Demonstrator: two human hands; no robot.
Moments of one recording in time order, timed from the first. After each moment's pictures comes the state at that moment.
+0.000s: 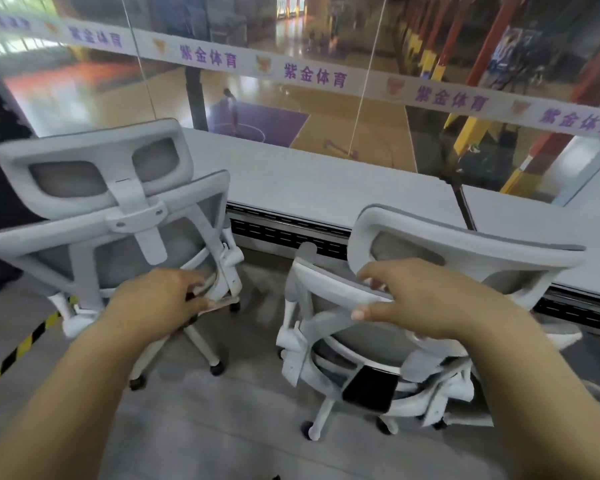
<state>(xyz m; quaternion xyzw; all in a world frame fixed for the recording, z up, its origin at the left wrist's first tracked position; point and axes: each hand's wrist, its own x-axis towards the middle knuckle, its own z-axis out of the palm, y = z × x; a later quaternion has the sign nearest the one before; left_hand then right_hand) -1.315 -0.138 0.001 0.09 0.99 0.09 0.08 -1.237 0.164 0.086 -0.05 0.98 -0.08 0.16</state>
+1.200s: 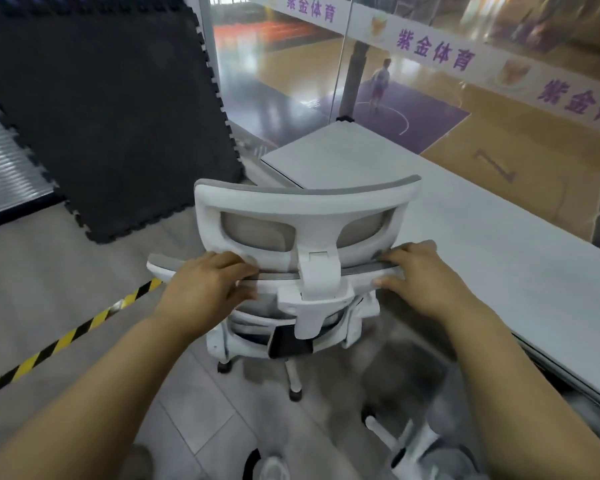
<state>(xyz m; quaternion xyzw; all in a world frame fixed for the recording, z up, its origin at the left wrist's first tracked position) -1.509 -0.366 -0.056 0.07 0.98 0.14 -0.10 -1.630 -0.069 -0.024 -0.20 0.97 -0.11 0.10</state>
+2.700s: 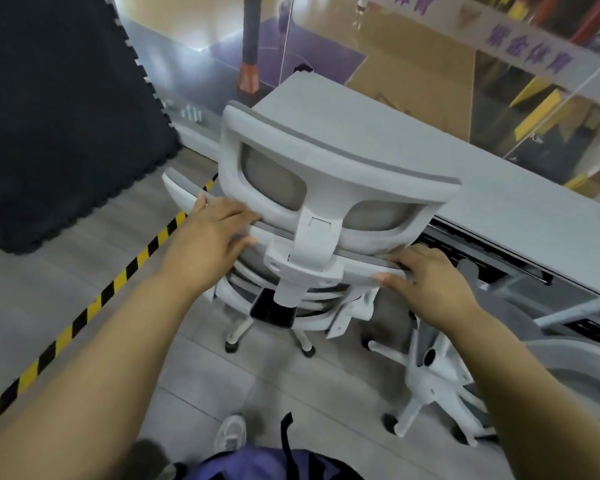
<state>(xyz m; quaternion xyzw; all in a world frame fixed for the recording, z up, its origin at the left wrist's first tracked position) -1.530 -0.553 -0.095 0.21 0.92 0.25 -0.21 -1.489 -0.233 -0.042 -0.03 0.99 -0.13 0.04</state>
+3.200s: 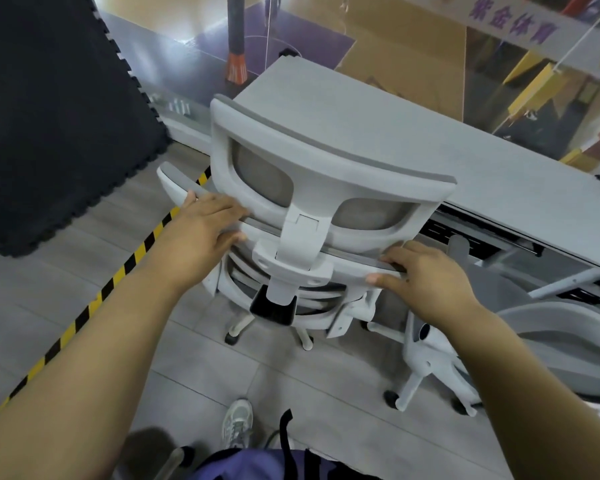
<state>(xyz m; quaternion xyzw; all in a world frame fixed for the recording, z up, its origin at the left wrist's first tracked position) -1.510 -0.552 -0.091 0.25 0.92 0.25 -0.16 -1.448 -0.226 -0.040 -0.04 0.99 -0.11 0.03</state>
